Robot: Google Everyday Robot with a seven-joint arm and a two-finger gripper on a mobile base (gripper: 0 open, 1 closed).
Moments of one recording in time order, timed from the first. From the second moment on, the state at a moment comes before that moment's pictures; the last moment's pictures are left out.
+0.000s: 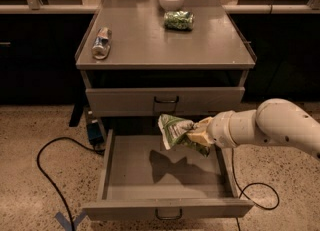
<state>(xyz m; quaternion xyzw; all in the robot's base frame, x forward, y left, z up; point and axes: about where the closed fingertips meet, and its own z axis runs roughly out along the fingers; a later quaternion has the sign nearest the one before) 0.535 -0.109 0.699 -0.46 0.78 0.18 0.38</state>
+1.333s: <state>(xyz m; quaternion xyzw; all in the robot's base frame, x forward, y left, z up) 0.526 -0.106 0.593 -0.47 0.79 0.19 0.35</state>
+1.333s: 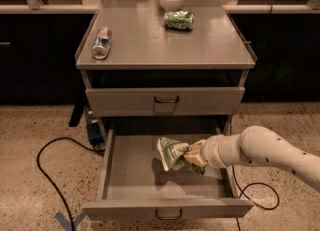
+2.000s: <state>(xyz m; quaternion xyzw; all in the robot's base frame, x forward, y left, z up) 0.538 -0.073 0.501 -0.47 0.78 0.21 0.35</state>
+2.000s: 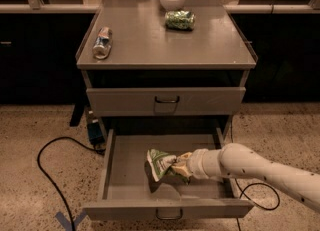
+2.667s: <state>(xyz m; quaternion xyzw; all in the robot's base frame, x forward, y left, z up) 0.565 -0.049 0.400 -0.44 0.81 0.21 0.34</state>
